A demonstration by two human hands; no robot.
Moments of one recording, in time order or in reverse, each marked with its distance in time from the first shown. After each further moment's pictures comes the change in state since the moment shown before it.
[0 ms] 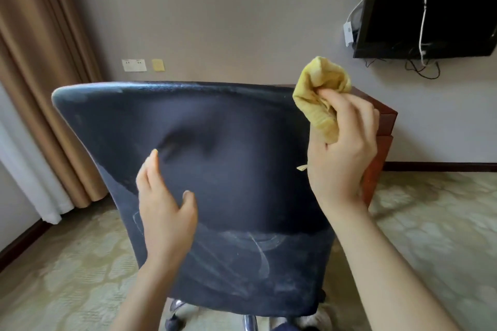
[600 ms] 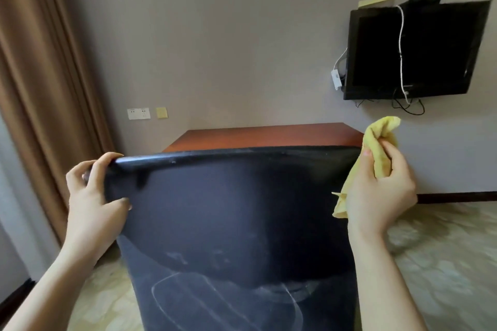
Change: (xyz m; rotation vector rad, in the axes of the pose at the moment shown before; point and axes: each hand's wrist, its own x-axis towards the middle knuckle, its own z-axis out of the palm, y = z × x) left_hand 0.133 -0.021 -0.085 0.034 -0.010 0.063; right_hand 0.032 -0.003 0.004 -0.015 0.215 0.630
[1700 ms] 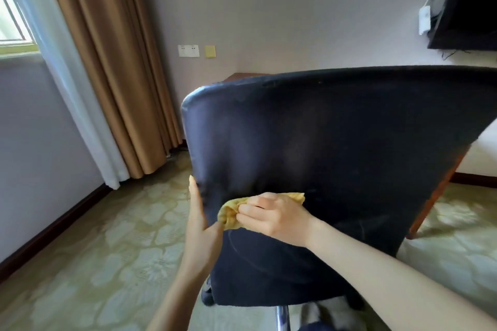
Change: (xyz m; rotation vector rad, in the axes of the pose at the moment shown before) left_hand -0.156 -0.029 0.058 -0.383 -0.223 -0.398; right_hand -0.168 0.106 0.050 0.232 -0.993 -1.616
